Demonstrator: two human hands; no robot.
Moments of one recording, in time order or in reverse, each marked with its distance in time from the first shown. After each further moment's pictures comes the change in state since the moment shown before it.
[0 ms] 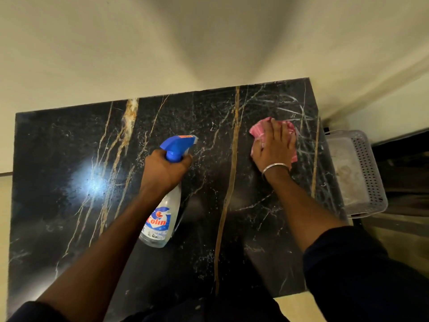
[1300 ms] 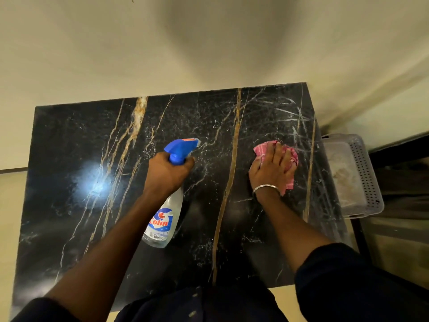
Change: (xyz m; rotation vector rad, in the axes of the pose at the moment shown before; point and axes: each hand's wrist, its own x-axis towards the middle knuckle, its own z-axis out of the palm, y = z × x) left_hand -0.046 -0.001 -0.007 0.006 0.054 0.025; right_hand -0.079 -0.009 0.005 0.033 0.008 0.193
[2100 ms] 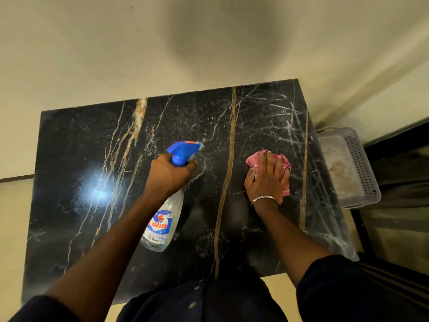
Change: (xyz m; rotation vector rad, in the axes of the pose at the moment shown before) left_hand -0.028 -0.001 -0.006 0.053 -0.060 0.036; right_hand -0.053 0.018 0.004 -0.037 0.000 -0.064
